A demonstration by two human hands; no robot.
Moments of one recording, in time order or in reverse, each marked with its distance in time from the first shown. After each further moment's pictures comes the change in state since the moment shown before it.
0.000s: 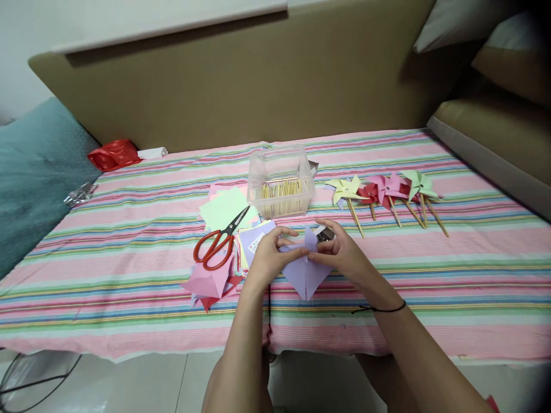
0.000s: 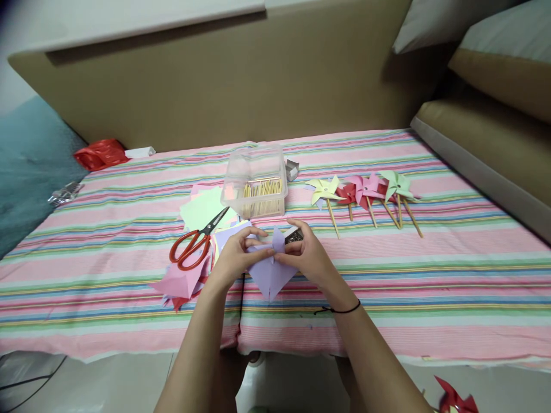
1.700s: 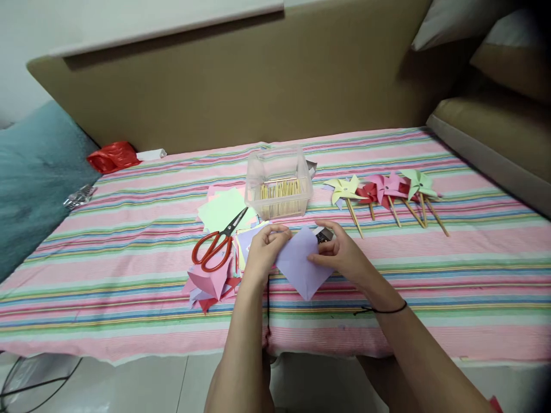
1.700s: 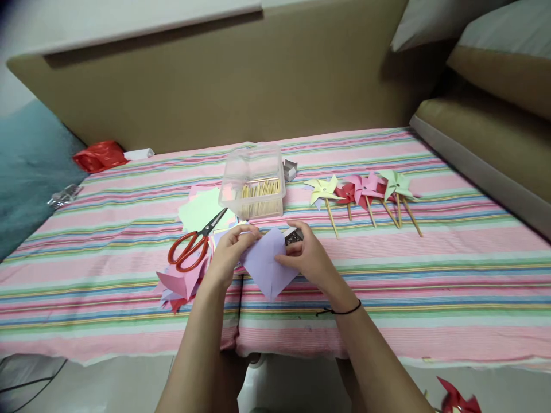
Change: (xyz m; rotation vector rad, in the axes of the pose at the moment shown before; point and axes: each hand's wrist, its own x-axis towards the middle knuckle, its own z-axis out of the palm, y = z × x) left_hand 0.006 0.003 0.001 -0.238 0.146 -0.060; right_hand 0.002 0.003 -0.006 -0.067 0.037 0.020
